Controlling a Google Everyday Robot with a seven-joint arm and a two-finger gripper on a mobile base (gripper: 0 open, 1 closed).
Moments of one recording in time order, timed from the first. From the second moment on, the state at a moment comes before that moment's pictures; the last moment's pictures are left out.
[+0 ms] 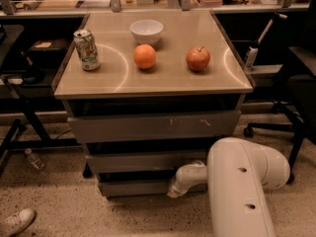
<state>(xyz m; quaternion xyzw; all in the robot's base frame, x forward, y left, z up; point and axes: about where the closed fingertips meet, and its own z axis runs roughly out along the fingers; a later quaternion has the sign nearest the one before) 0.576 -0.068 0.186 -0.55 0.82 0.10 0.13</state>
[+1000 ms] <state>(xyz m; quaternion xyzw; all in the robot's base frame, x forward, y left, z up) 0.576 -0.068 0.186 -0.55 0.82 0.10 0.13</state>
